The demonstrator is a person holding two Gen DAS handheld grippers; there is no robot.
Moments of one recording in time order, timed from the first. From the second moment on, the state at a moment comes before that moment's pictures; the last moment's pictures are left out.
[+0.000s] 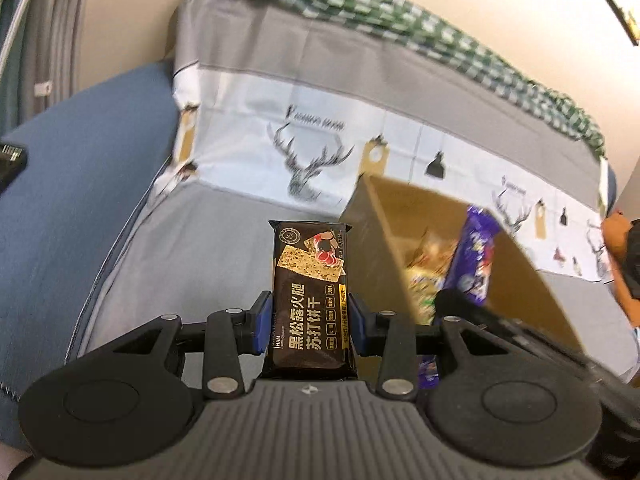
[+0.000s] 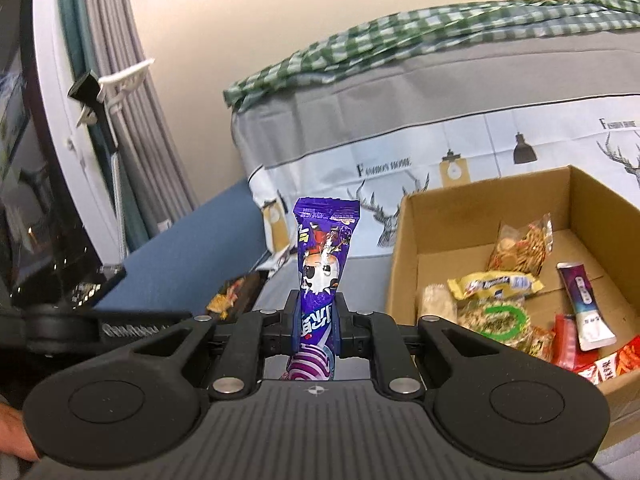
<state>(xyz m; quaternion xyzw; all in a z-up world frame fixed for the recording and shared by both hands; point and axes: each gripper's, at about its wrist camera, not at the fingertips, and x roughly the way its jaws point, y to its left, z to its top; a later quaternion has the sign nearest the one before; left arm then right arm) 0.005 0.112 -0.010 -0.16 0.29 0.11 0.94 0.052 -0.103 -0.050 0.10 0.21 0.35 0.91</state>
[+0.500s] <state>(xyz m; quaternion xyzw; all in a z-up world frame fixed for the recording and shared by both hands) 0.056 0.072 0.029 -0.15 0.27 0.07 0.95 0.089 -0.140 -0.046 0.16 0.18 0.30 0.92</state>
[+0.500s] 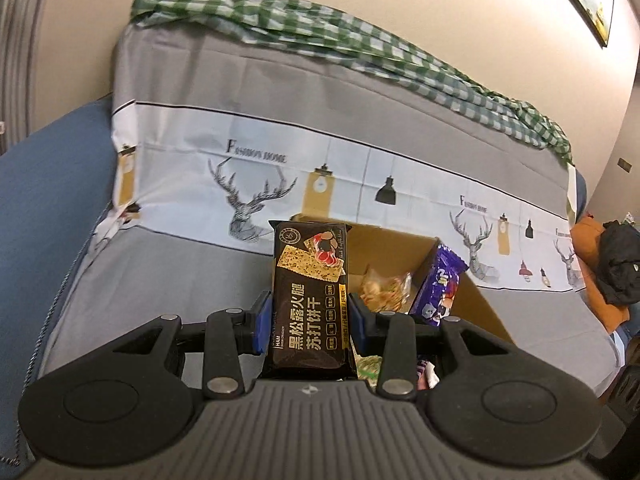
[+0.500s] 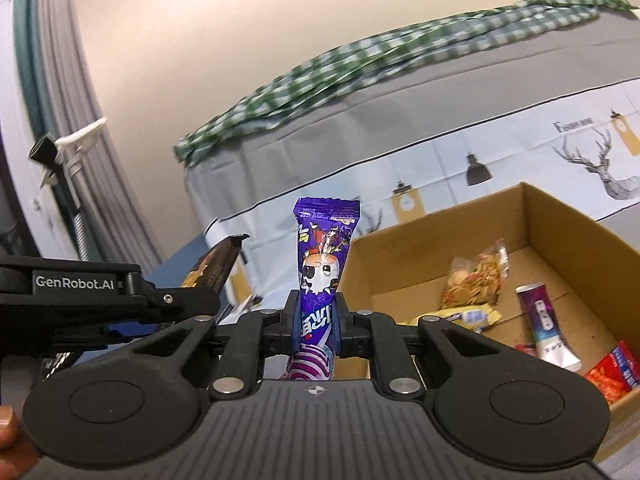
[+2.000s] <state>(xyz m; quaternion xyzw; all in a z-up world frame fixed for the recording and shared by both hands) 0.163 -0.008 0.051 -0.12 0.27 0.00 0.96 0.143 -0.213 -0.055 0.26 0.19 0.15 0.94</state>
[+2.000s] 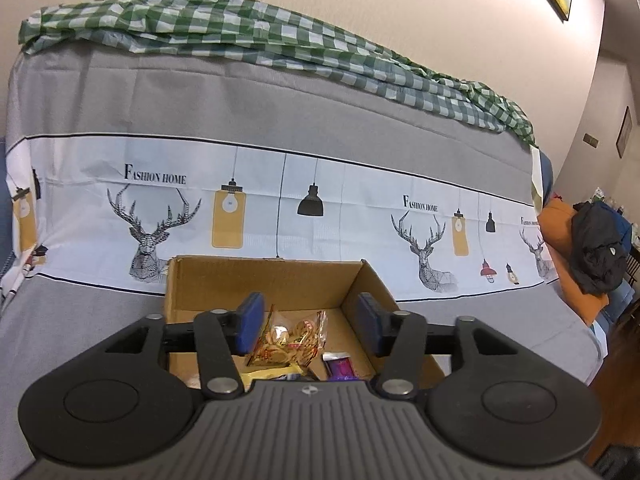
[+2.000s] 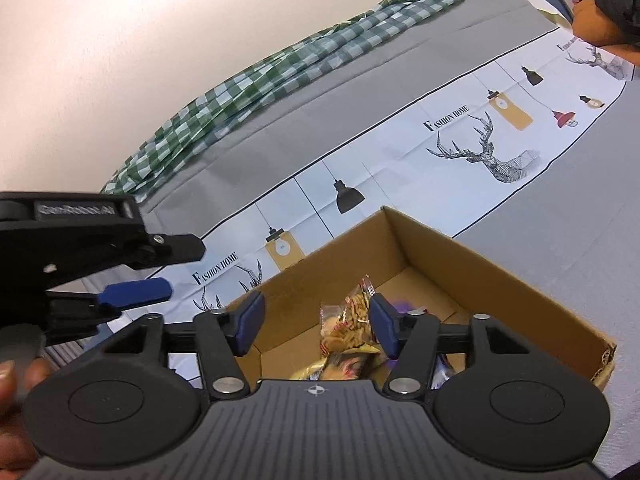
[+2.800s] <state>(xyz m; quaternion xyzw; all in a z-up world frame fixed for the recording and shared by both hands) -0.002 -0.014 0.003 -0.08 0.23 0.05 0.97 0.068 -0.238 -0.013 0.04 0.24 0.10 0.96</state>
